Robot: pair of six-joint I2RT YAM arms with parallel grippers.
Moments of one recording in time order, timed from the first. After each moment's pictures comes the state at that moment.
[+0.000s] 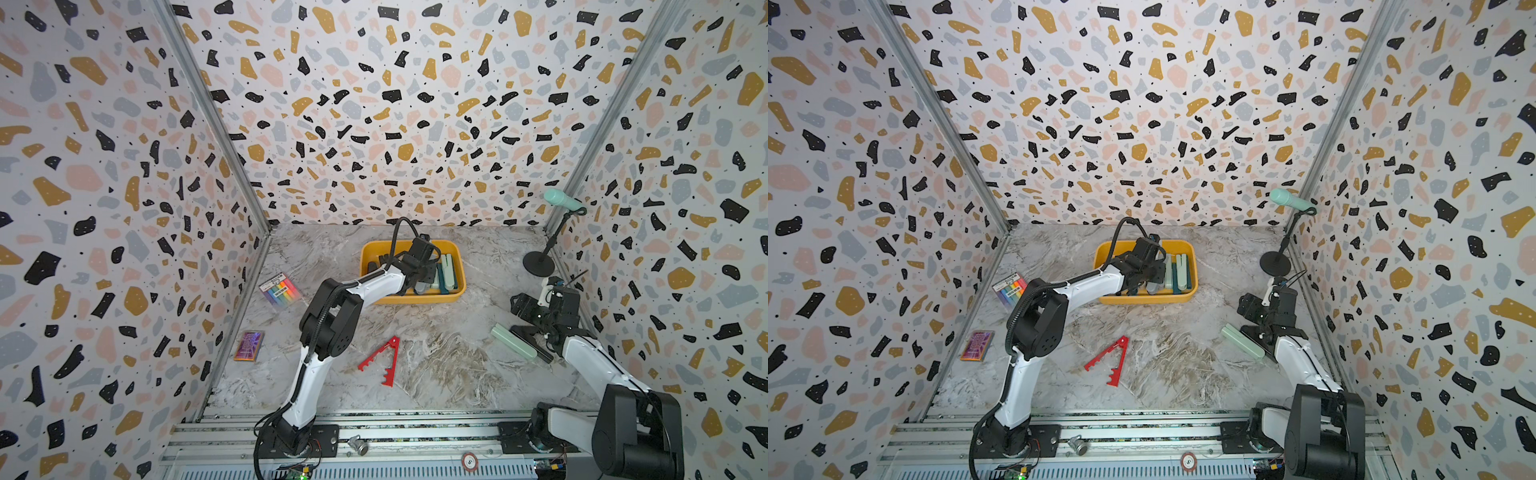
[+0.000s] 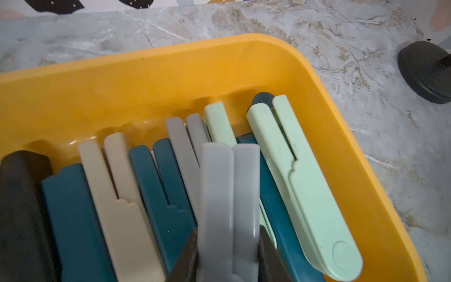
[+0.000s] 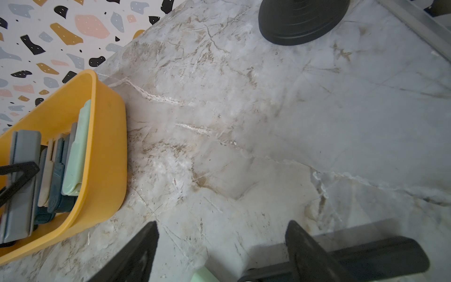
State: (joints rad) left arm -0.67 2.21 1.72 -0.28 -0.10 -0.35; right arm -0.14 1.17 0.53 -0.04 -0.21 0.34
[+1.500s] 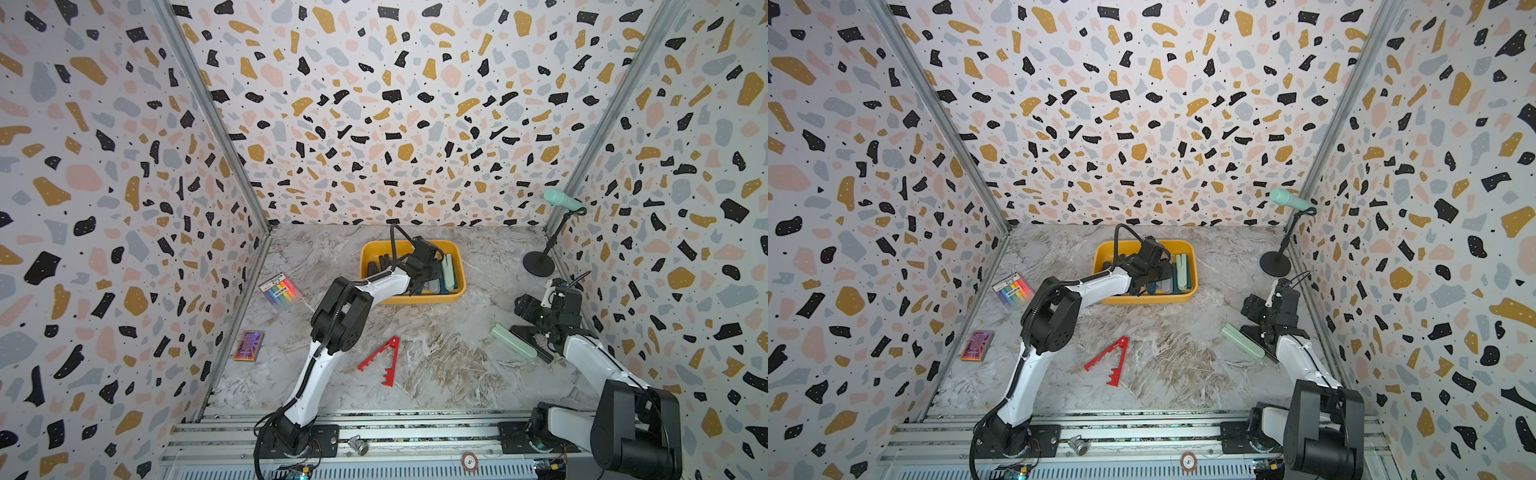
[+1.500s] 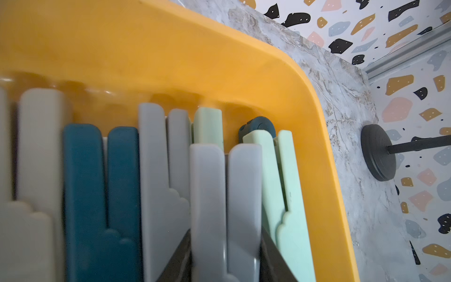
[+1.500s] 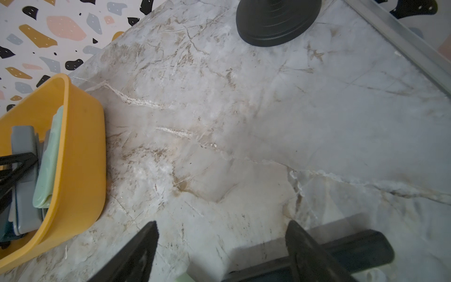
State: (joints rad) left arm -0.68 2.32 1.78 -0.17 -0.03 -0.72; right arm -0.18 1.19 0.53 -0.04 -0.17 0.33
